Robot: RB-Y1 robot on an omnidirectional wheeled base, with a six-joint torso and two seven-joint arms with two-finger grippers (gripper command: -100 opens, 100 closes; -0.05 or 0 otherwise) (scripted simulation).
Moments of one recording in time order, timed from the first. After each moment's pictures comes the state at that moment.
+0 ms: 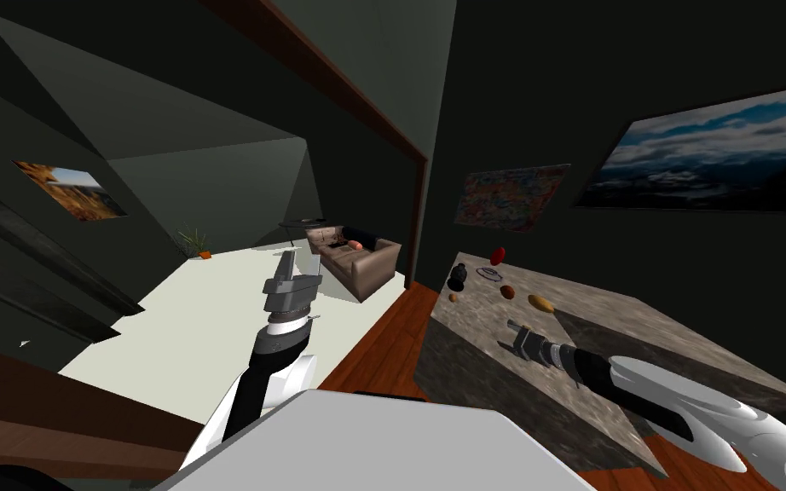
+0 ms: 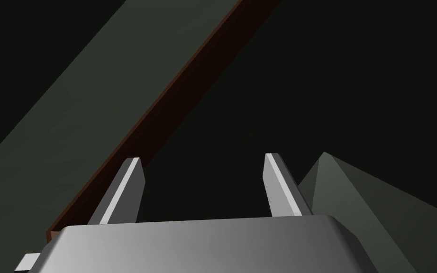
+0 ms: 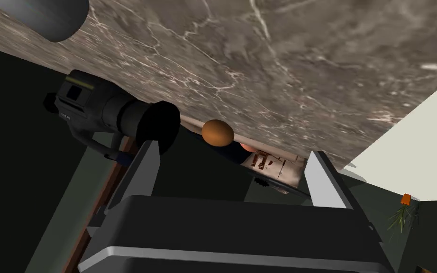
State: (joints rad) left arm 0.50 0.00 -0.02 -2.39 -0.11 -0.64 0.17; right arm 0.26 -1.37 0.32 -1.36 0.51 -0.47 0.37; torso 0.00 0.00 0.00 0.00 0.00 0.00
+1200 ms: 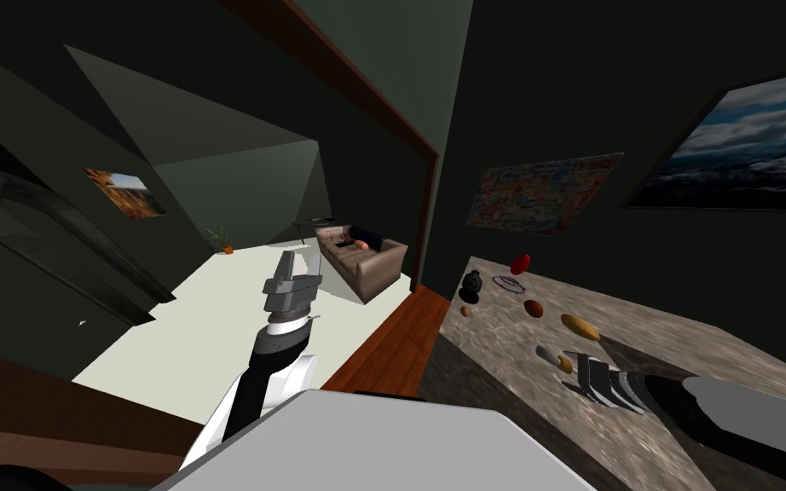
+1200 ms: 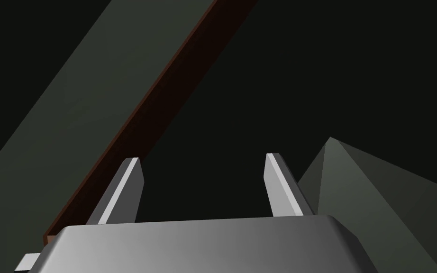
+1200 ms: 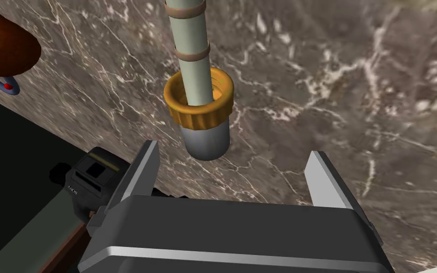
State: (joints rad) left arm 0.50 0.00 -0.02 -2.39 -0.11 -0.64 0.17; right arm 0.29 -1.54 0.46 -1.15 0.63 -0.47 0.40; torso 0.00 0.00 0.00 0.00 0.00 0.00
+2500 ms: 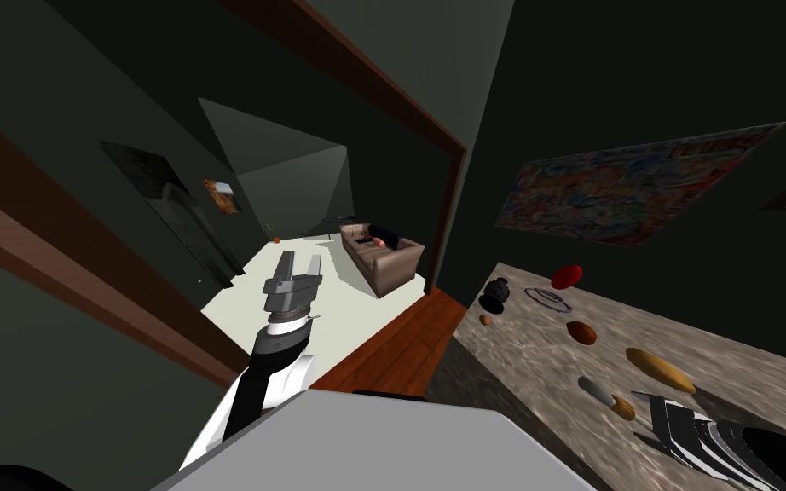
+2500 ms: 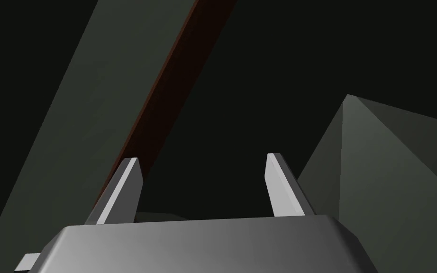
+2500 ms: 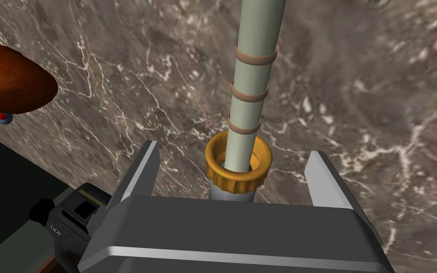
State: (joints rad) left arm 0.50 0.00 -0.02 -2.39 -0.11 -0.64 0.17; right arm 0.27 -1.50 0.54 -0.86 0.61 -0.55 0.46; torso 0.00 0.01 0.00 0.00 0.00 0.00
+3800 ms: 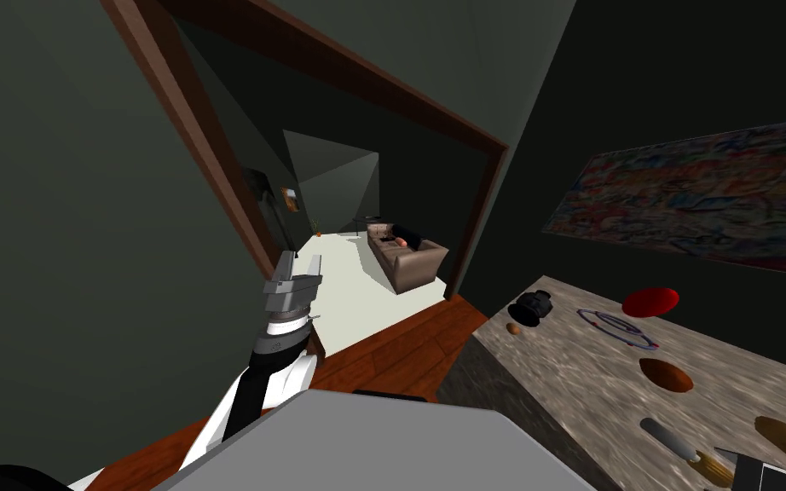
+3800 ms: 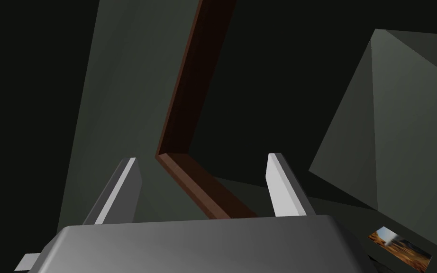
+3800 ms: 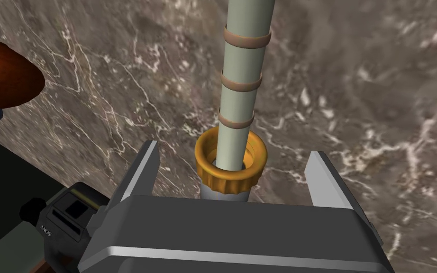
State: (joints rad) left arm 0.50 0.00 -0.02 -2.39 -0.11 -0.64 0.17; right arm 0.19 -1.37 0.59 -0.49 0.53 -0.67 0.50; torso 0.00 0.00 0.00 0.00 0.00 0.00
